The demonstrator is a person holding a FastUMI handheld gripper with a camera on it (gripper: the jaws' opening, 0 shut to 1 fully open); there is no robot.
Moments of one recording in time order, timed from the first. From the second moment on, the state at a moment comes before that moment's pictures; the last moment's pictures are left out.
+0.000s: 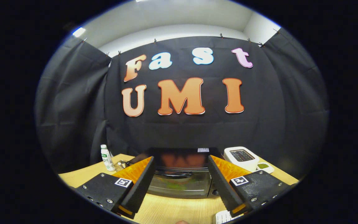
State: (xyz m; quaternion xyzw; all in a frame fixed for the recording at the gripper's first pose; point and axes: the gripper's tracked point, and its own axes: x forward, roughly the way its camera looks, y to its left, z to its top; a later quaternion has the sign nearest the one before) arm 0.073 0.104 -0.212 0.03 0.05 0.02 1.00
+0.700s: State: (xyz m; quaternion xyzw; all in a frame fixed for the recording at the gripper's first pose) arm -0.041 0.056 -0.138 0.04 0.03 0.02 1.00
